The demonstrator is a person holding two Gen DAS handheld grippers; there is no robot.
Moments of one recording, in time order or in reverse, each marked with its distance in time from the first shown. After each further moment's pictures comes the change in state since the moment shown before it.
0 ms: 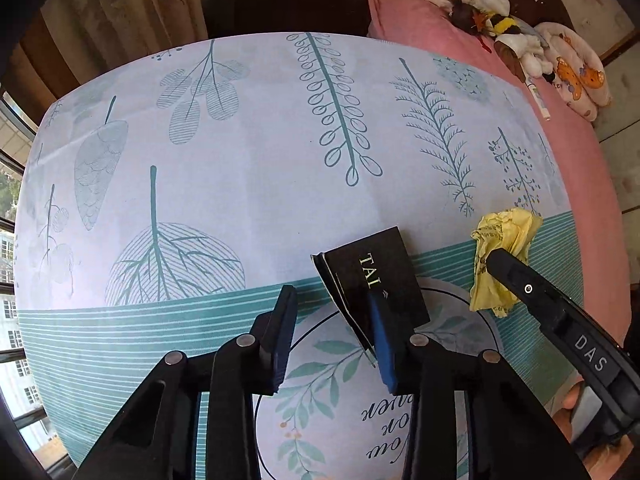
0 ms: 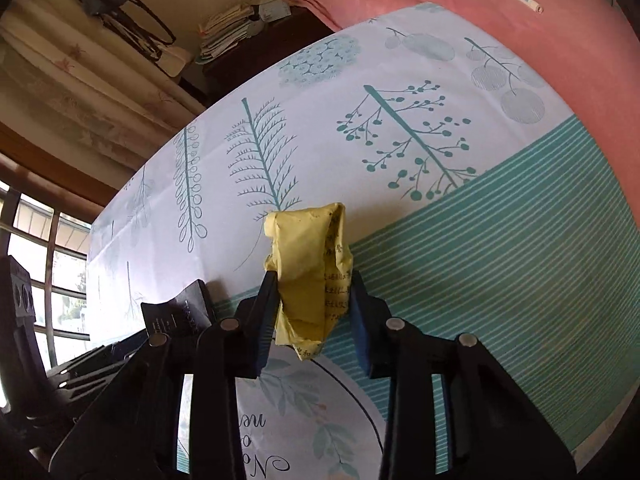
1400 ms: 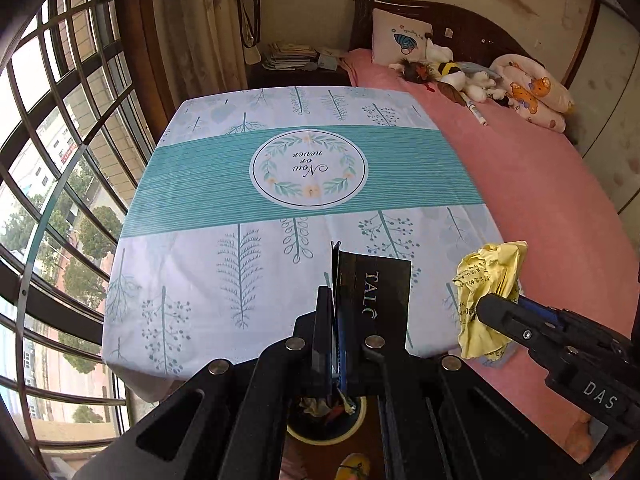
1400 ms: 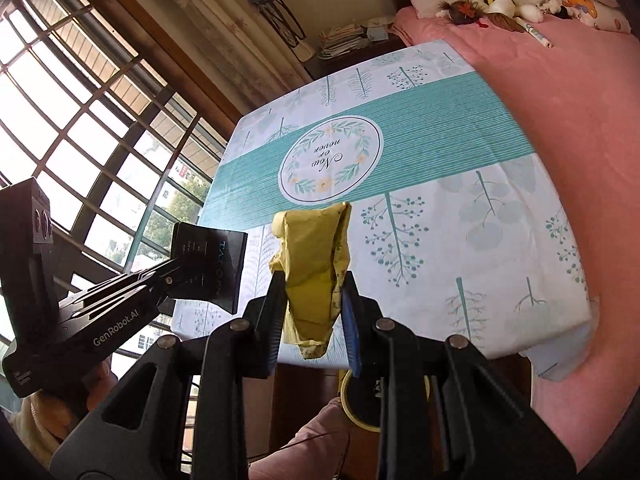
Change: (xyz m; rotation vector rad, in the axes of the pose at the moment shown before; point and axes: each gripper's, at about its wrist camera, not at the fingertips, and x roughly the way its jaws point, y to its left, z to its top) left arm -0.258 -0.124 -0.472 0.023 -0.365 0.122; right arm -0.353 -0.089 -0.337 -0.273 -0.070 0.300
